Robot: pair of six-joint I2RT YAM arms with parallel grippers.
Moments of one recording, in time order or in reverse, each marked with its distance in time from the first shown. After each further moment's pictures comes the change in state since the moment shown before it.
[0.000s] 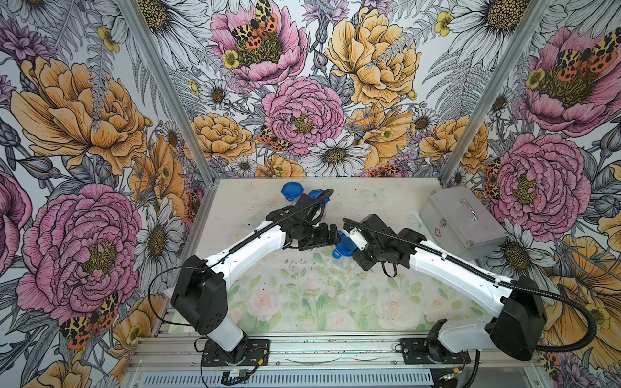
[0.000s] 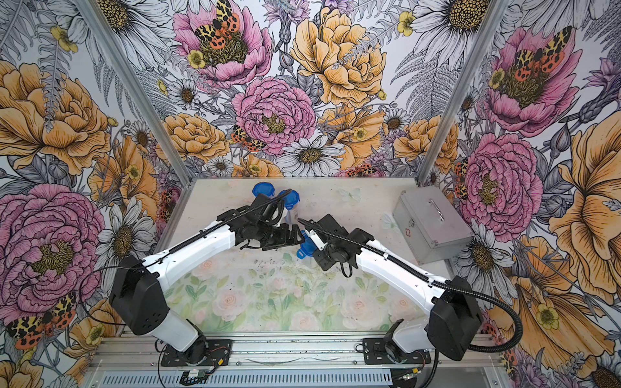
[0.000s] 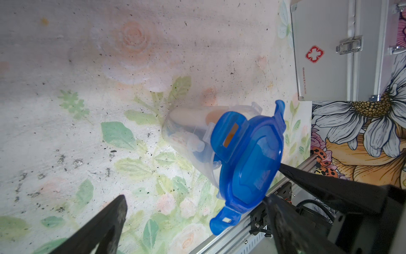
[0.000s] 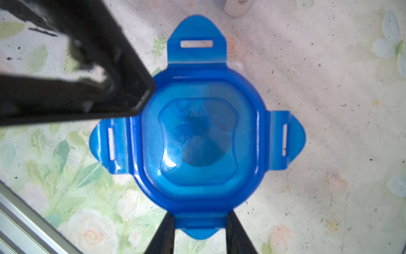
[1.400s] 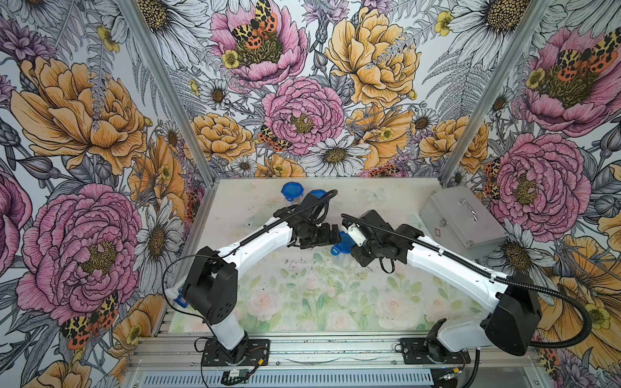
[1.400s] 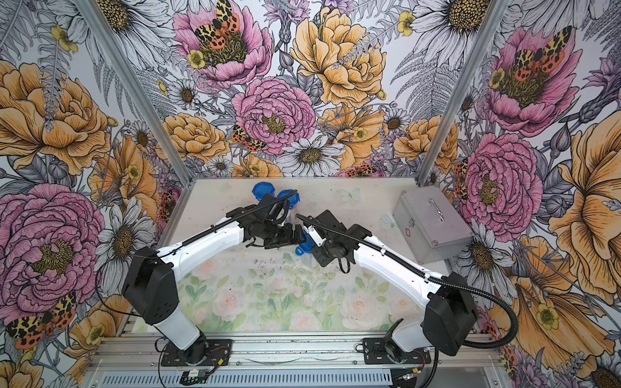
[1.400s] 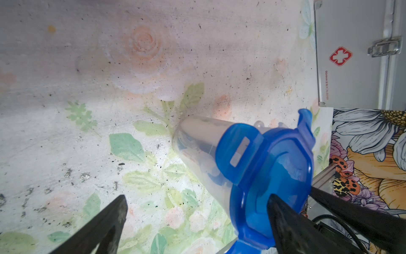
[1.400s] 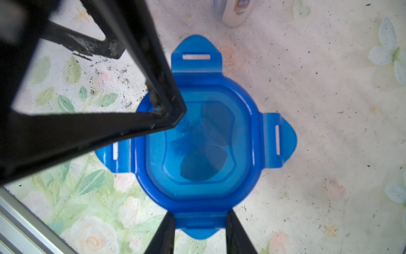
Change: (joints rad) left arm -0.006 0.089 0.038 0.004 -0.040 0.019; right arm -0.018 0.036 0.048 -0.005 -0.013 -0.003
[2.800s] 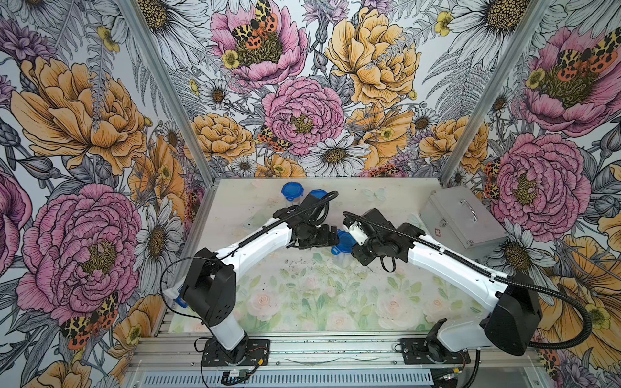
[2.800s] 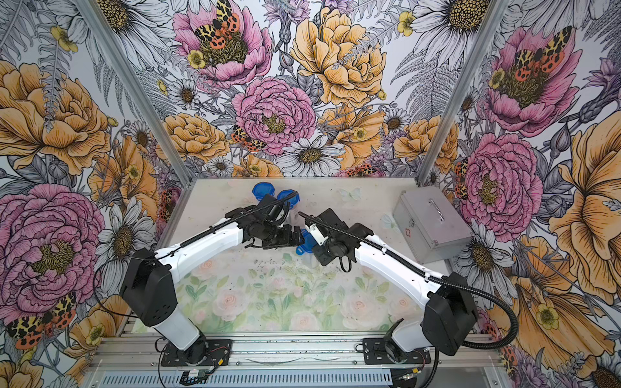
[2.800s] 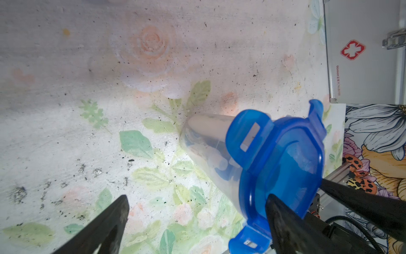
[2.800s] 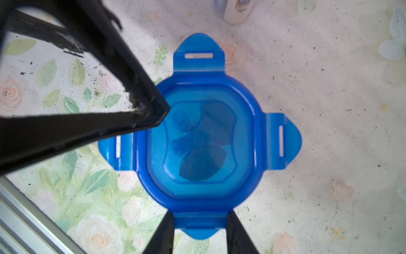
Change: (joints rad) left arm -0.005 -0.014 -0.002 -0.034 -0.039 0.030; right arm -0.016 0.001 0.000 -0.001 -0.045 -0.001
